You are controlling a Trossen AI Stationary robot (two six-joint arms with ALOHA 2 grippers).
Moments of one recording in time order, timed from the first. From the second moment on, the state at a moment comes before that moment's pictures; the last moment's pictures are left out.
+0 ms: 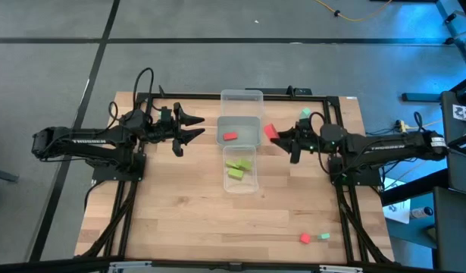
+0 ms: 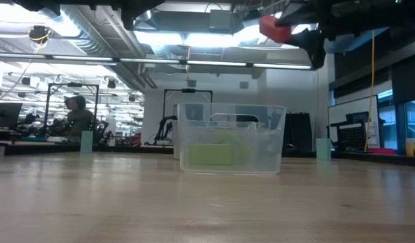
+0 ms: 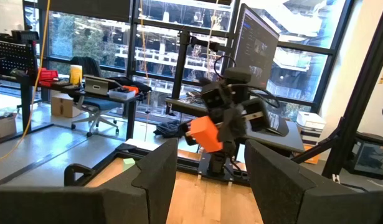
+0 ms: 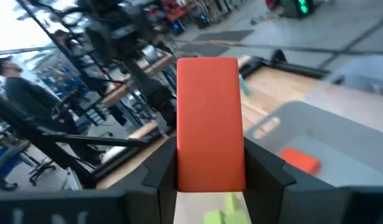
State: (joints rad) left arm 0.17 0.83 0.56 0.47 -0.01 -0.18; right arm -0.04 0.86 0.47 0.30 0.15 0.57
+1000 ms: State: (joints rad) left arm 0.17 0.83 0.56 0.46 -0.01 -0.18; right arm -0.01 0.91 0.55 0.27 0.16 0.44
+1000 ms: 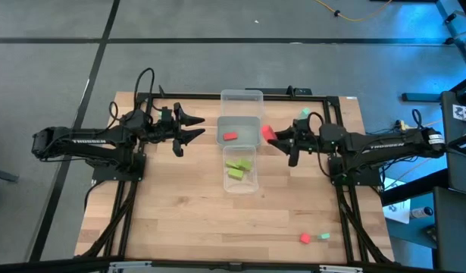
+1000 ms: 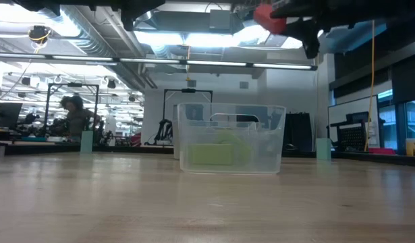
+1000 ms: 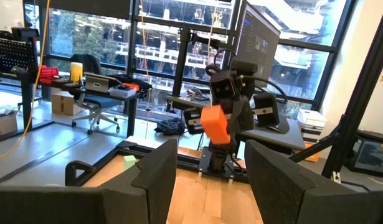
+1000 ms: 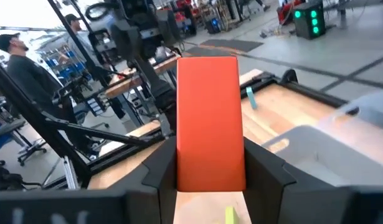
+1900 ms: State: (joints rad) left arm 0.17 0.83 0.56 0.47 -0.02 -0.17; right arm -0.32 1.74 1.07 -0.30 0.13 0.41
